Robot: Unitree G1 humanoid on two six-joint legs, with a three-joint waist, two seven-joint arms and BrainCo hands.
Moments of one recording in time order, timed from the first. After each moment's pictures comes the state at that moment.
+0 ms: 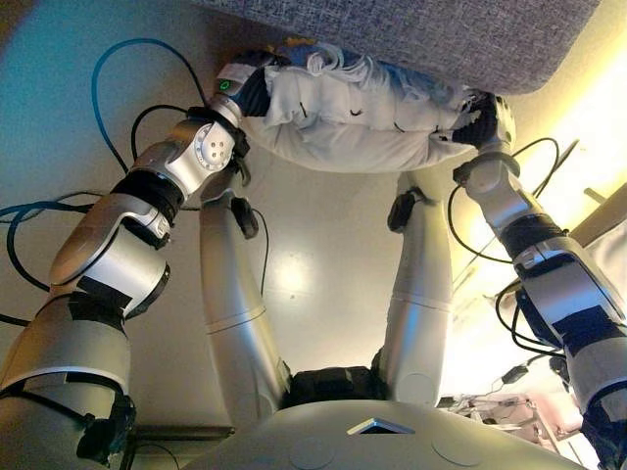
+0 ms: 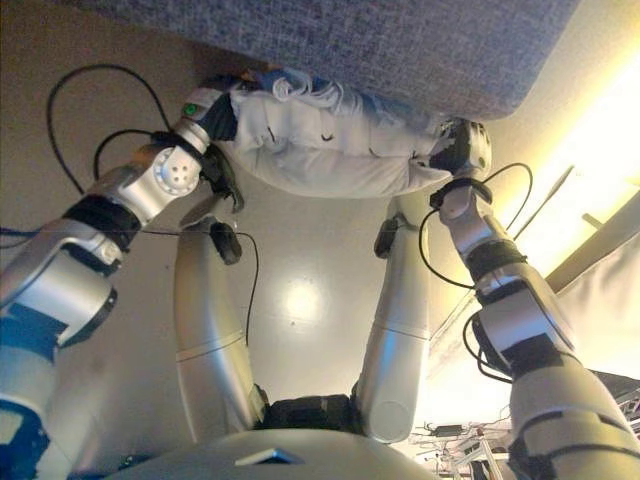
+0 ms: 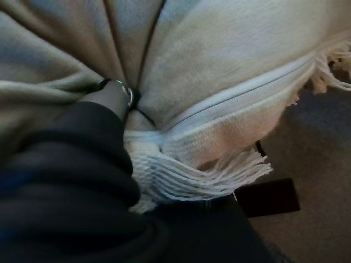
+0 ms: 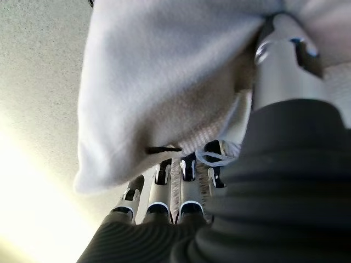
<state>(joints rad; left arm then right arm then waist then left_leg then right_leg) -1.09 0.59 -0.84 0.99 0.24 -0.43 0.31 -0.85 -0.55 0.51 1.04 -0.08 -0.08 -0.50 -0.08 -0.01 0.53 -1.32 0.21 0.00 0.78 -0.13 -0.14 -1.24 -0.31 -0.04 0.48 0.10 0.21</state>
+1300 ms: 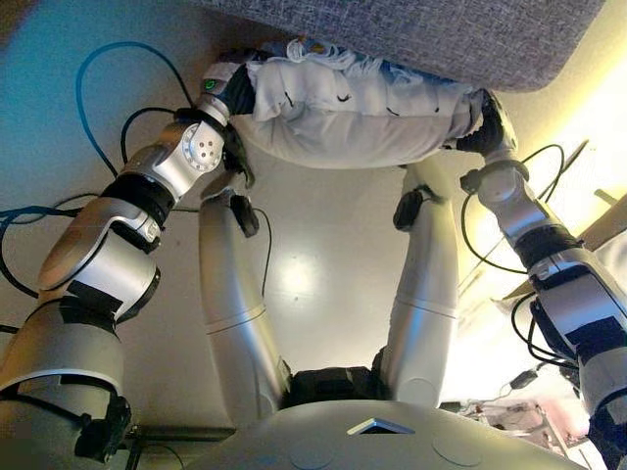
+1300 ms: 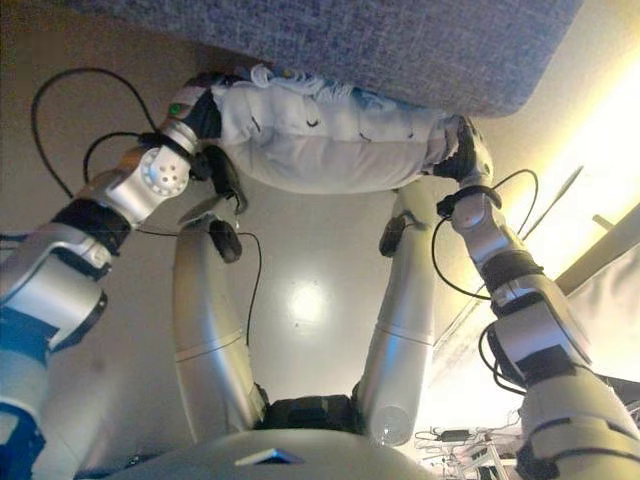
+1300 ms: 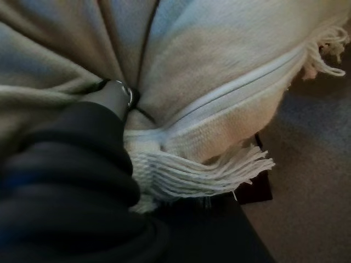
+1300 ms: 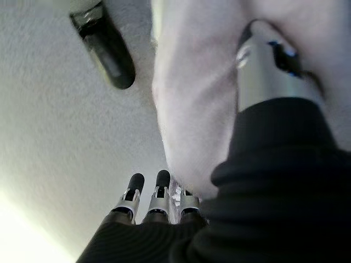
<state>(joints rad) -1.05 0.63 -0.84 0.96 0.16 -0.40 0.32 -0.79 -0.59 0.52 0.95 0.07 -0.19 -0.35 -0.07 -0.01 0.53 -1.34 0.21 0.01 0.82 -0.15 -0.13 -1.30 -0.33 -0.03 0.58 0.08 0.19</state>
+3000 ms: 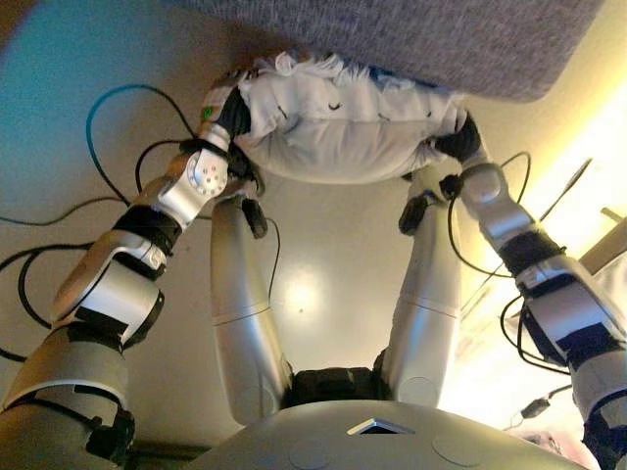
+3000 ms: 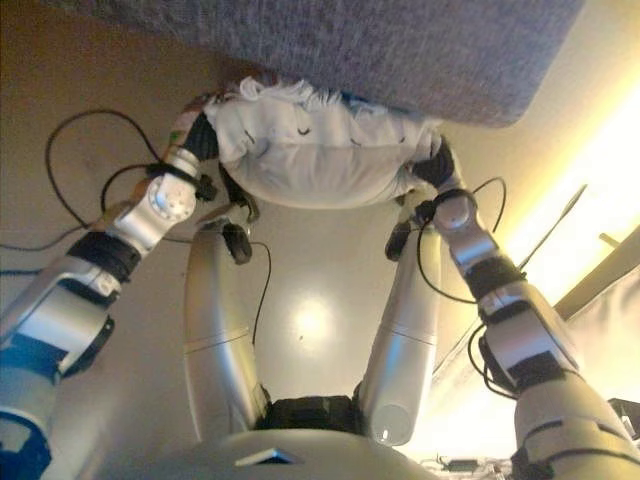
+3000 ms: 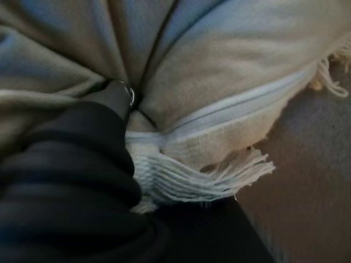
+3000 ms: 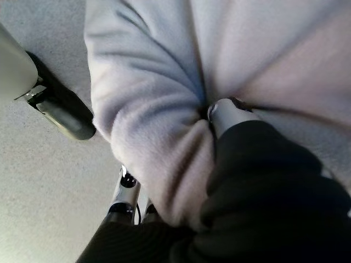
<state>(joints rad) -0.82 0.60 -0.65 0.80 0.16 -0.37 0.41 -0.66 -0.54 0.52 0.75 0.18 -0.14 -0.31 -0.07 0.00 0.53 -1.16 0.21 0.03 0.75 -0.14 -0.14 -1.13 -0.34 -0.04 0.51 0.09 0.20</state>
